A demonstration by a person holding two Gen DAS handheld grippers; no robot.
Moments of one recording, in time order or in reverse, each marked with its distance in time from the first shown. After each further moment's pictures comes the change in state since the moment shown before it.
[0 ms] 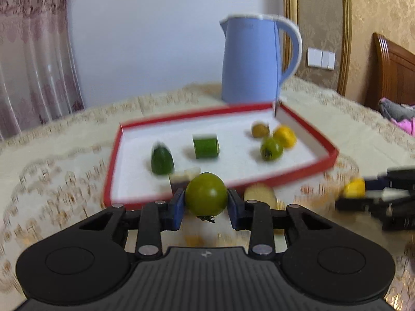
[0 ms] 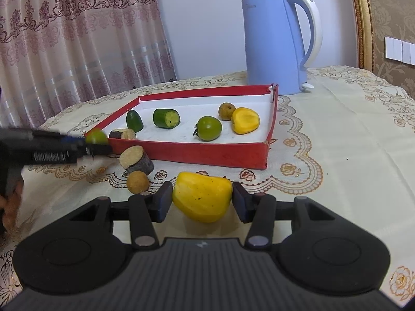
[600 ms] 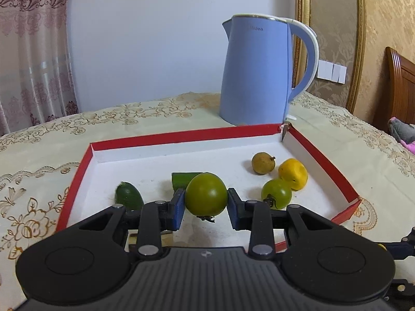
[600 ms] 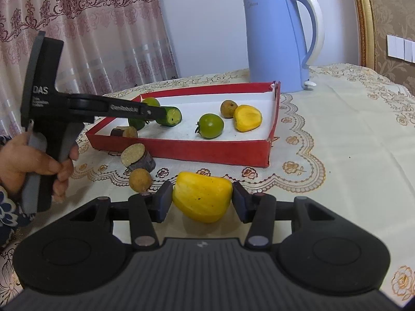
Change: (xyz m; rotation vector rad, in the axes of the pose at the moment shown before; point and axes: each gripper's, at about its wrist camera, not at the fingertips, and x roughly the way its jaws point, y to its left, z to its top) left arm 0.074 -0.017 0.027 -0.065 -0.013 -0.006; right arm 0.003 -0.002 0.000 0.005 0.013 0.013
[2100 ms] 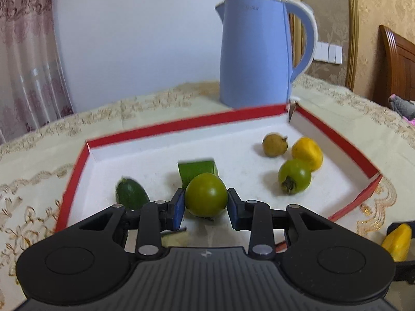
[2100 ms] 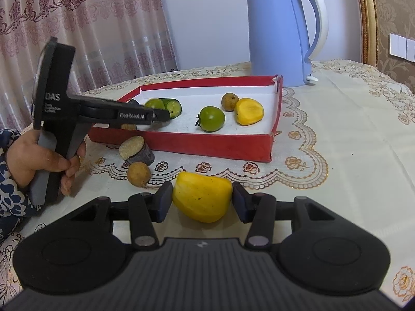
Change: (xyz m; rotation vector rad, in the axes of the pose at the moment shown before) left arm 0.020 0.010 -0.008 0.089 0.032 -0.003; right arm 0.005 0.004 0.000 -0.024 0.032 -0.017
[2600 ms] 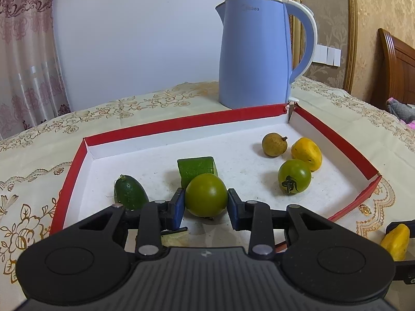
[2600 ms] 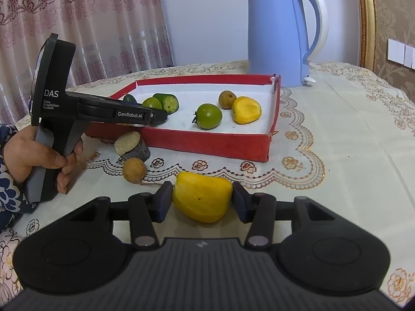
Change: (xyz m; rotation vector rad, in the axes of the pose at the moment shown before) left arm -0.001 0.004 -0.002 -0.019 -0.009 -0.022; right arm 0.004 0.005 0.001 -0.034 0.019 -0.040
